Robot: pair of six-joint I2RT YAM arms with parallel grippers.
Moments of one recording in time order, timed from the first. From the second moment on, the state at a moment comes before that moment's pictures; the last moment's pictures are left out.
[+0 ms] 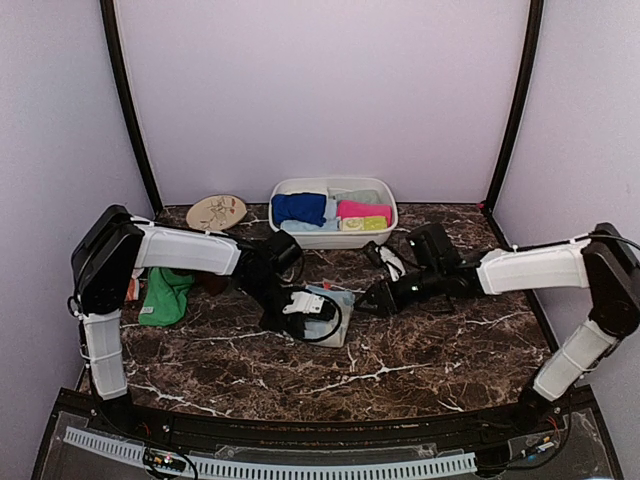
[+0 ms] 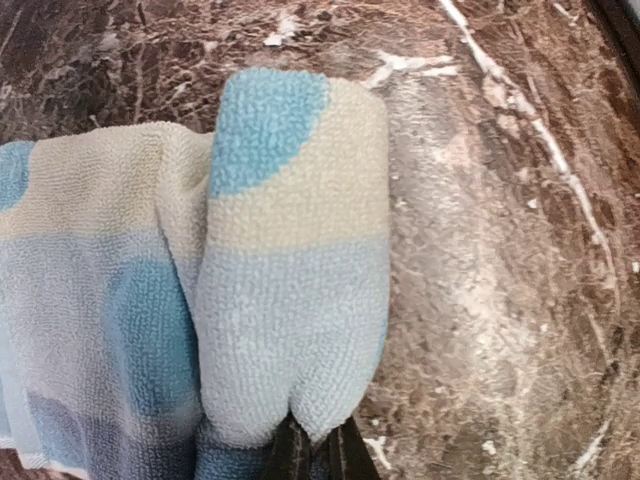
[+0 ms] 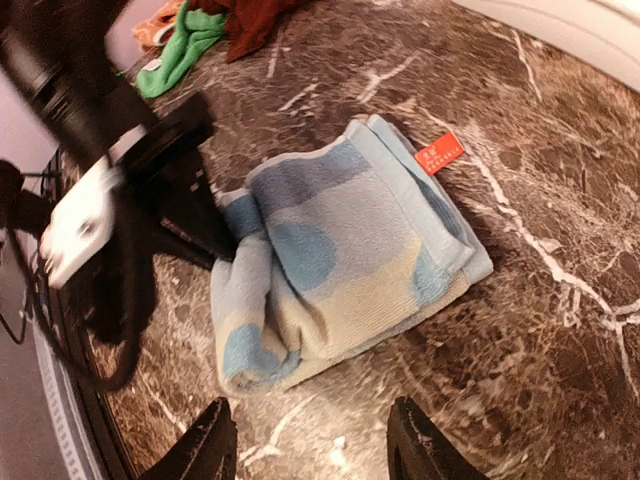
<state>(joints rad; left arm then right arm) -0.80 1.97 1.32 -0.64 0.39 0.96 0.70 1.60 0.88 -0.07 -0.49 0.23</state>
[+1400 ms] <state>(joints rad) -0.70 2.19 1.54 -1.22 0.75 0.96 1.28 1.87 0.94 0.21 0.19 -0.55</state>
